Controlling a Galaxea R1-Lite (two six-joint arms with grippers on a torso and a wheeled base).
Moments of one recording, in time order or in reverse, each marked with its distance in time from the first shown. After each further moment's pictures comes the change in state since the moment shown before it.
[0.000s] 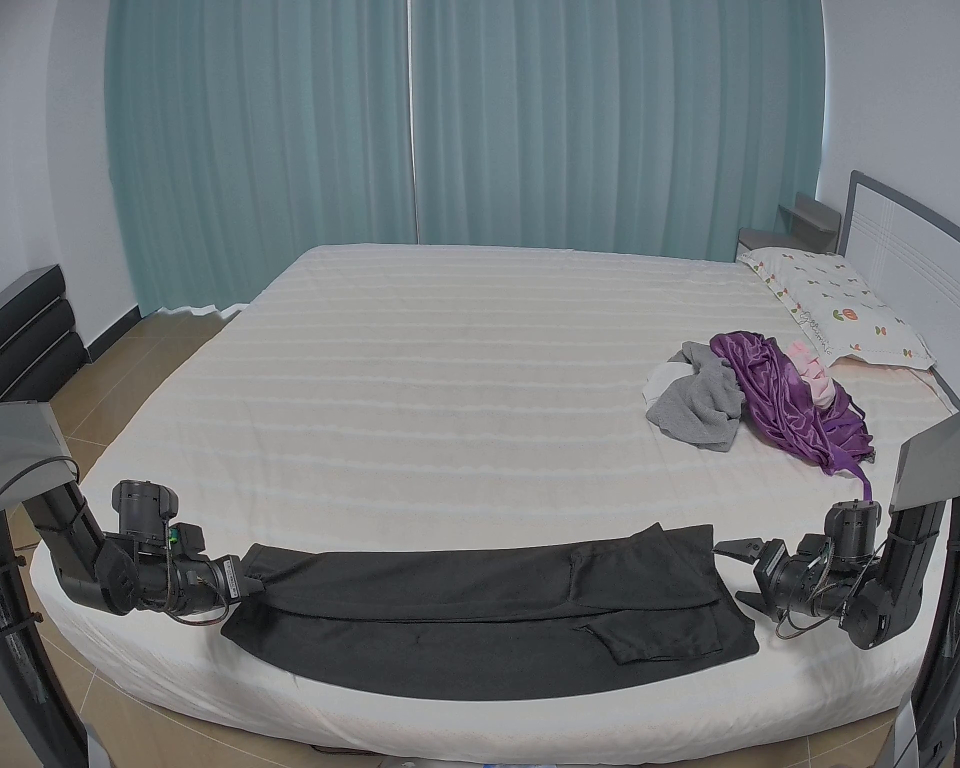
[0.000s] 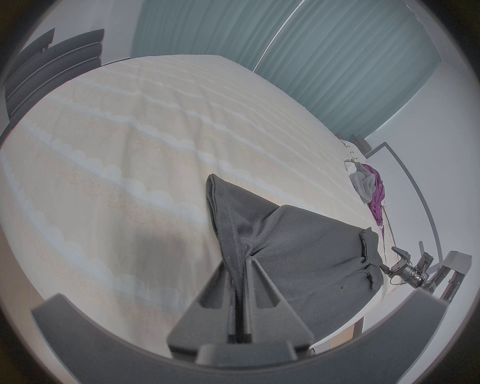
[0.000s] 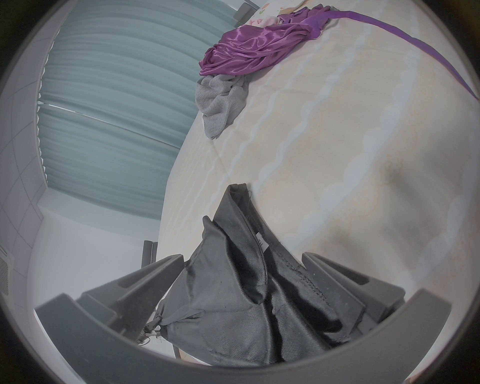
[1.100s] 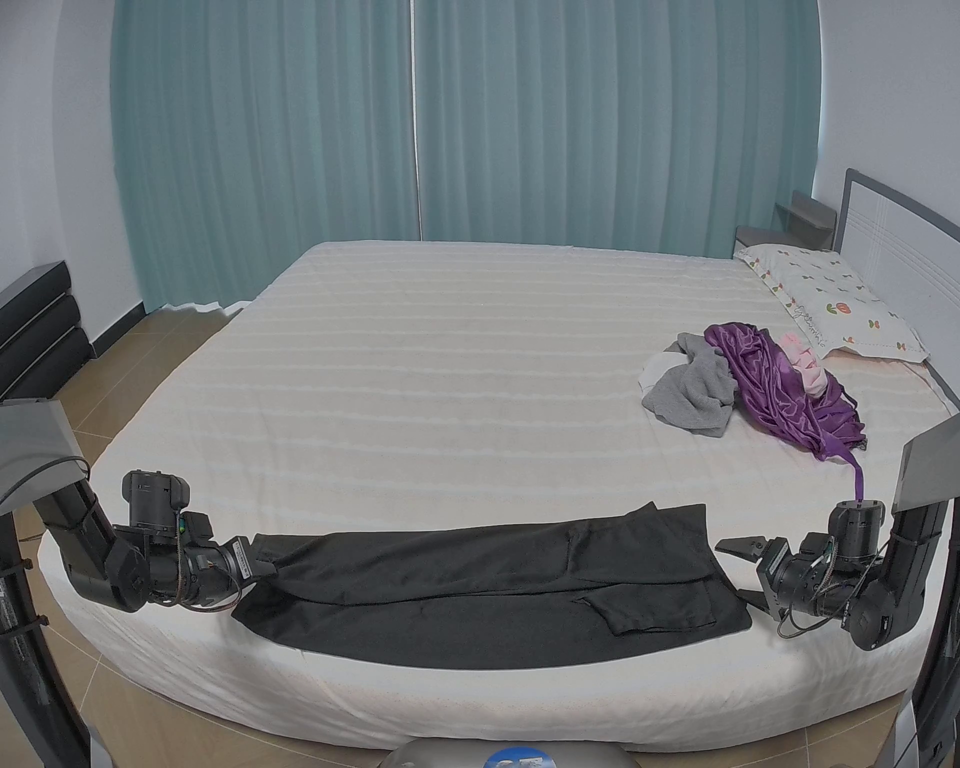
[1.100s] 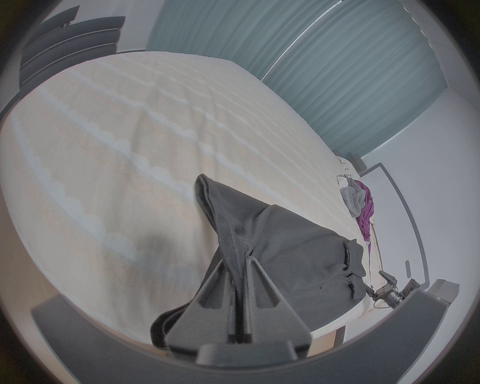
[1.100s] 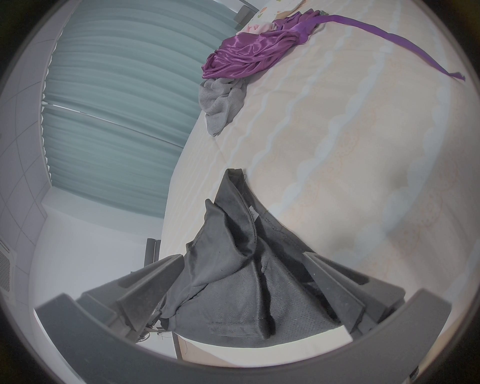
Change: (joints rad) left arm -0.044 0.012 -0.035 -0.053 0.001 -0.177; right arm -0.004 -0.009 0.014 -0.023 0.013 0.007
